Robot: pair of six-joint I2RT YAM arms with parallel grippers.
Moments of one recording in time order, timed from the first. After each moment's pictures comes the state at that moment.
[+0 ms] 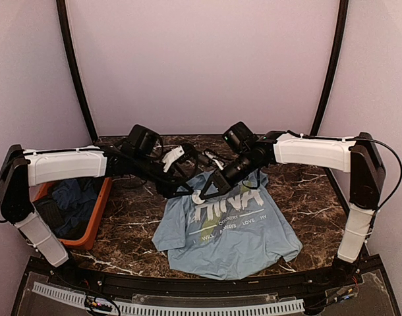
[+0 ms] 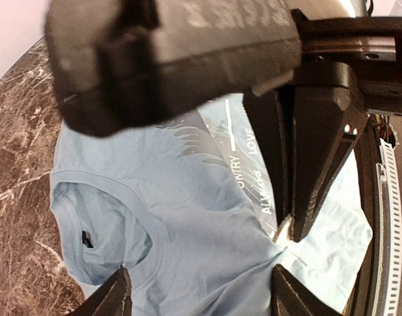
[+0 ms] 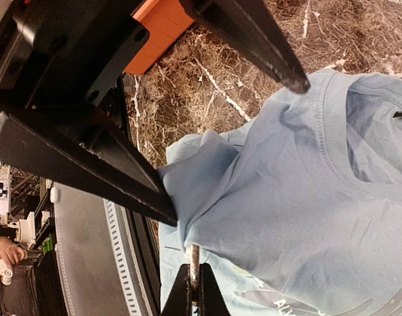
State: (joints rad) left arm -0.70 1.61 1.14 -0.30 0.50 0.26; right arm 0.80 1.85 1.46 -0.61 -0.78 0.08
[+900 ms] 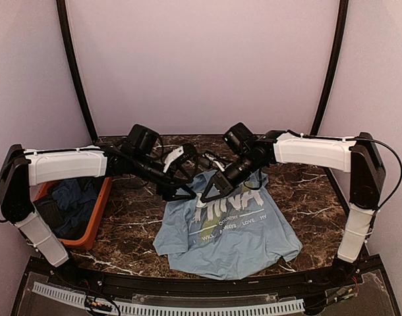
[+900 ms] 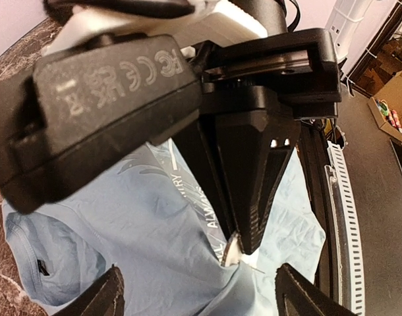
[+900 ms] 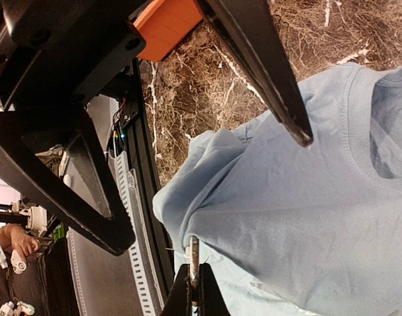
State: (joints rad) left arm -0.70 1.60 1.14 -0.28 0.72 0.27; right arm 0.80 1.85 1.47 -0.67 -0.84 0.05
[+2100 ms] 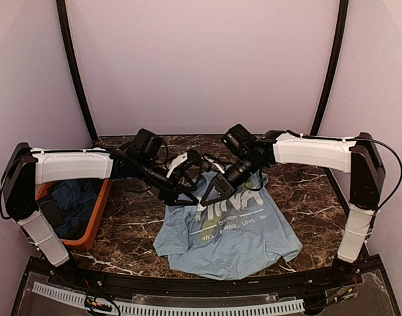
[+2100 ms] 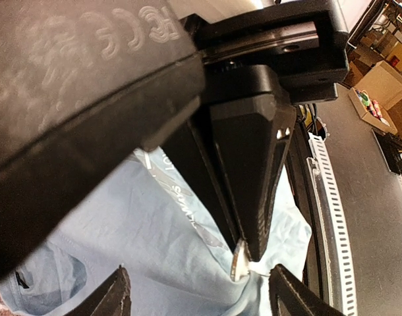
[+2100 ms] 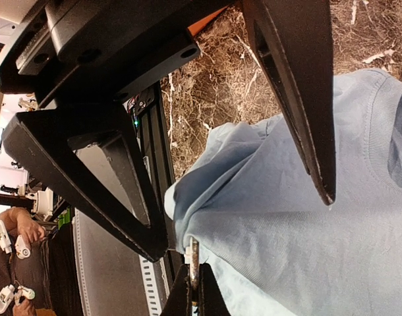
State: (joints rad) left arm -0.72 1.65 1.14 -0.28 0.79 0.30; right arm 0.81 1.85 1.48 -0.71 -0.89 -0.01
